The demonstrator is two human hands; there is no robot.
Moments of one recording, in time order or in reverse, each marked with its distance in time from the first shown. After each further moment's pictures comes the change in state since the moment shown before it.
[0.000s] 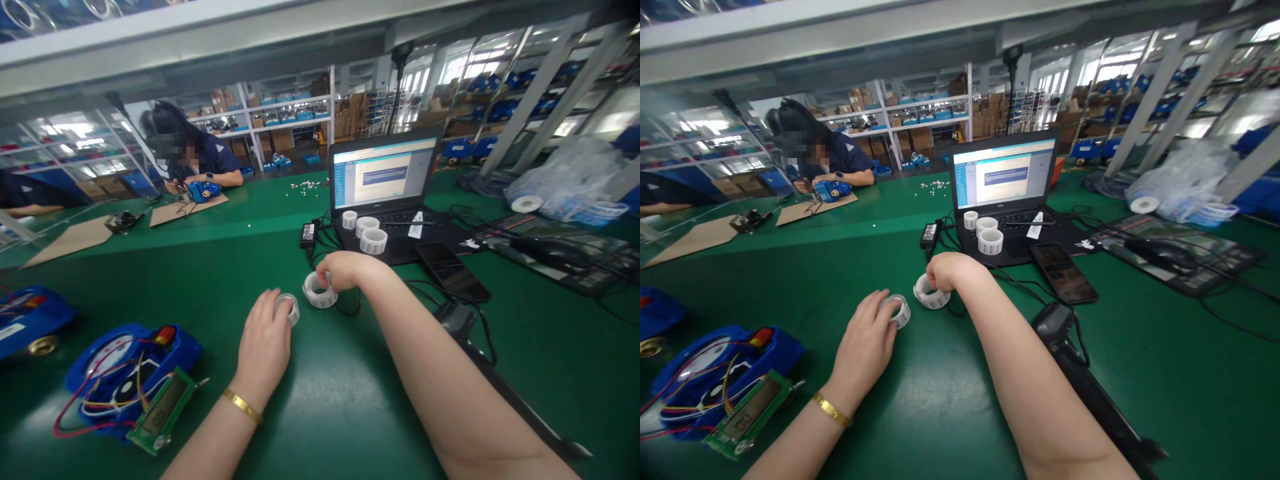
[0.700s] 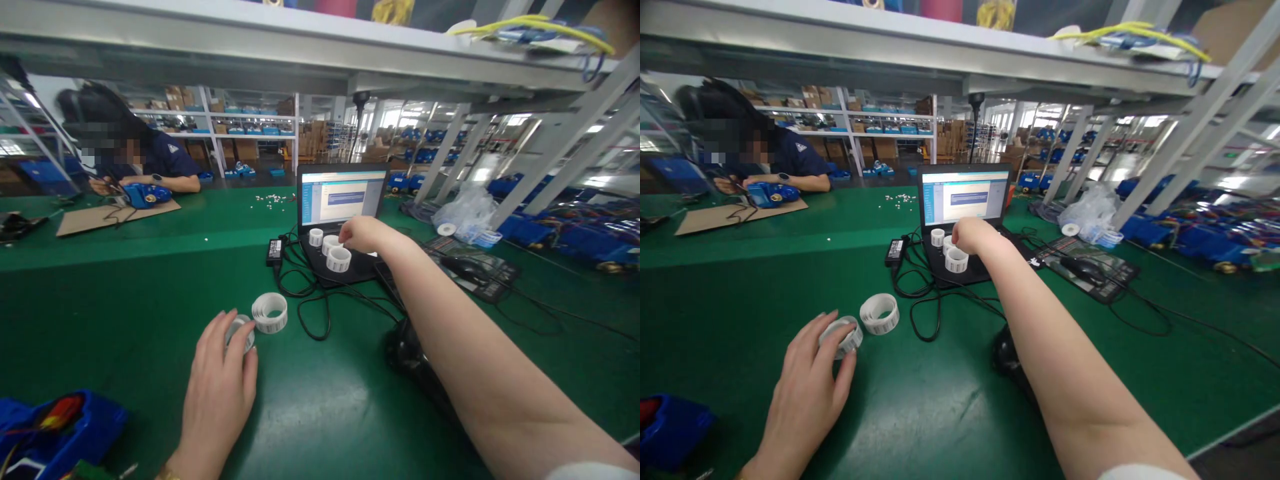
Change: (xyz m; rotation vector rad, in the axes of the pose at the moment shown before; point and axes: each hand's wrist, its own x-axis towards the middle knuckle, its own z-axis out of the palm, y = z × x) left_hand 0.008 -0.007 0.001 -0.071 0.270 0.032; right_hand -0.024 0.099 -0.049 0.006 0.369 0.480
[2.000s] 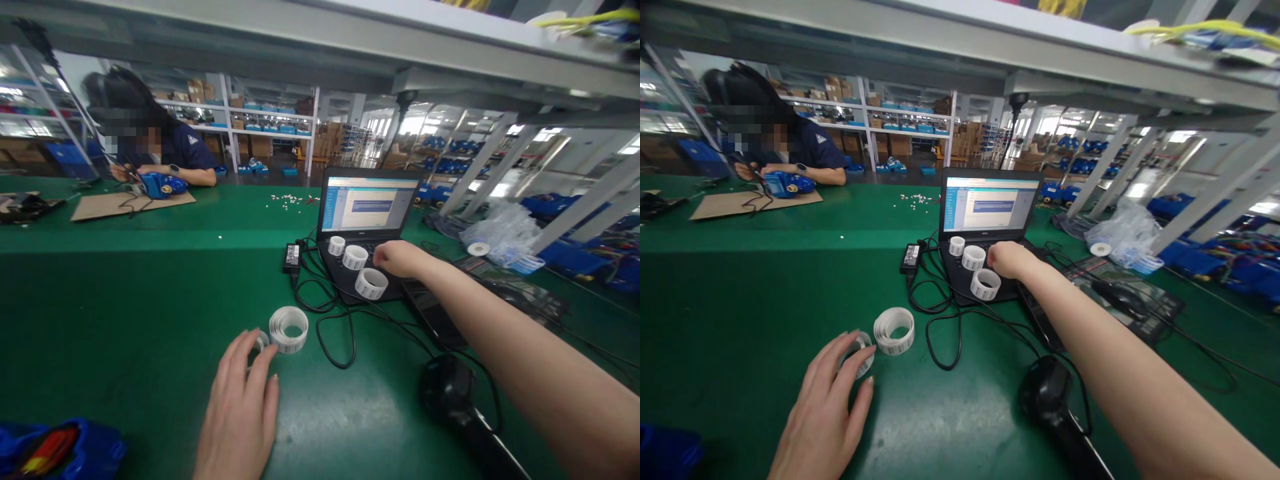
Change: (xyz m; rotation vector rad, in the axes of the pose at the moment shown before) left_hand -0.010 -0.005 0.013 -0.073 -0.100 -0.071; right_hand 0.031 0.029 0.037 -0.170 -0.097 -0.005
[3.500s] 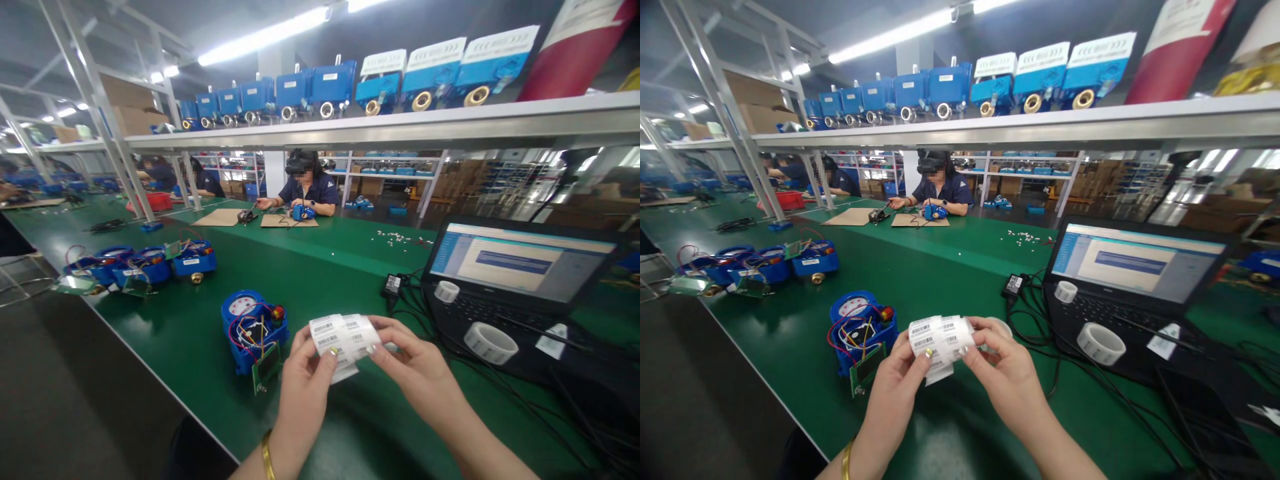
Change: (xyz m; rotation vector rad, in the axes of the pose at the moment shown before) left_hand -0.038 0.037 -0.078 -1.124 0.361 -0.822; right_hand -0.158 -0.179 0.033 1.461 0.066 -0.706
